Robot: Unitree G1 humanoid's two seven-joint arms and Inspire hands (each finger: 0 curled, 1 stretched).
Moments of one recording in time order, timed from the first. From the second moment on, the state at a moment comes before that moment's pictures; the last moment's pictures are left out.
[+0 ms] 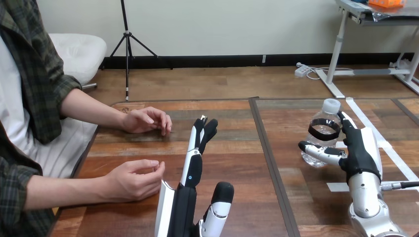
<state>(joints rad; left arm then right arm) 0.22 -0.01 -0.34 0.39 0.60 -1.07 0.61 -0.56 -0.31 -0.04 1.23 -0.24 -0.40 -0.29</state>
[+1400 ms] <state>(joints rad) 0.22 -0.01 -0.34 0.39 0.60 -1.07 0.62 -0.59 -0.24 -0.13 1.26 -0.05 -0.40 -0.22</state>
